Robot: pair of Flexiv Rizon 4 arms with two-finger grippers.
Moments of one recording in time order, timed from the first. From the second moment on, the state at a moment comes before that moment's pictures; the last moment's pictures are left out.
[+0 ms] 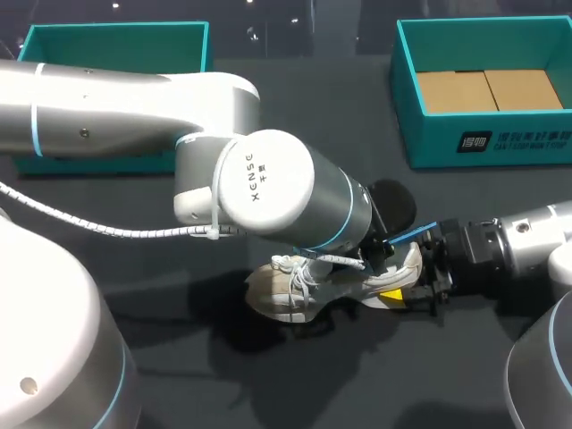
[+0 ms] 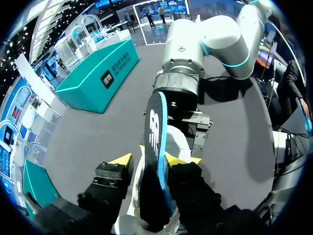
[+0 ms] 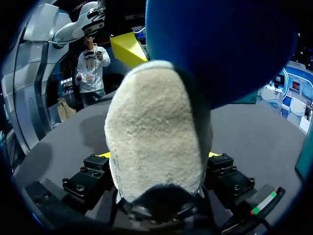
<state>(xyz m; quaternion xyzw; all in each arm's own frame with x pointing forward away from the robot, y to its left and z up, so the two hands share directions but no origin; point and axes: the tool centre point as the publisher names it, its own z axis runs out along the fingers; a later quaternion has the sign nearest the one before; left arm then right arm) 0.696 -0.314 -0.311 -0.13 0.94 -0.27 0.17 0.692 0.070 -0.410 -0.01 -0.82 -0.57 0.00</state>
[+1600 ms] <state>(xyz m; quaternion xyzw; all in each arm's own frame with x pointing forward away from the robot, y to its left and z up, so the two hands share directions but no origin) 0.702 -0.333 -0.332 -0.12 0.93 -0.32 0.17 0.692 0.070 -0.410 -0.01 -0.82 -0.57 0.00</state>
